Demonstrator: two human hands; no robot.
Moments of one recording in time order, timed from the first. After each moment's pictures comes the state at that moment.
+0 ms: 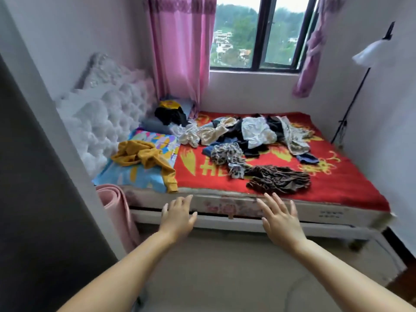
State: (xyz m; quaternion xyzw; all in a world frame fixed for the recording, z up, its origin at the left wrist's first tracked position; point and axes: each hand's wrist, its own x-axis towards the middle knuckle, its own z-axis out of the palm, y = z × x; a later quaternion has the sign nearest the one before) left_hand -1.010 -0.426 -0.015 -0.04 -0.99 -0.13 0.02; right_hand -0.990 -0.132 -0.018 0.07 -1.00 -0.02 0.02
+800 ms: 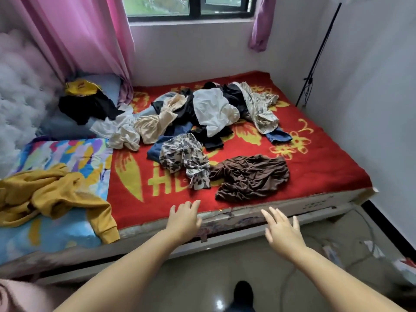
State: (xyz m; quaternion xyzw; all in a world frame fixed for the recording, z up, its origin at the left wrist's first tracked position) left_hand -1.402 -0.261 -0.111 -0.22 -0.96 -0.07 -0.17; right_hand -1.281 0.006 -0.134 -0.13 -0.98 0.04 -0.16
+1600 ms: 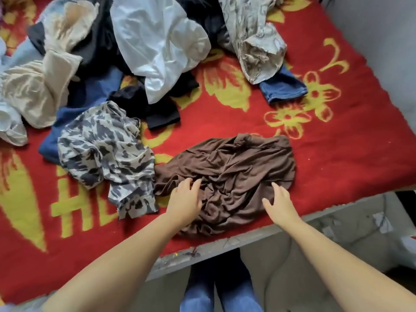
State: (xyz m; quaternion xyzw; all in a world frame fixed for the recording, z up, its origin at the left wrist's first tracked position) left_hand -1.686 0.013 -0.338 -0.25 -0.92 -0.06 -0.28; right_hand -1.565 0.255 -0.345 -0.36 -0.83 0.34 -0.25
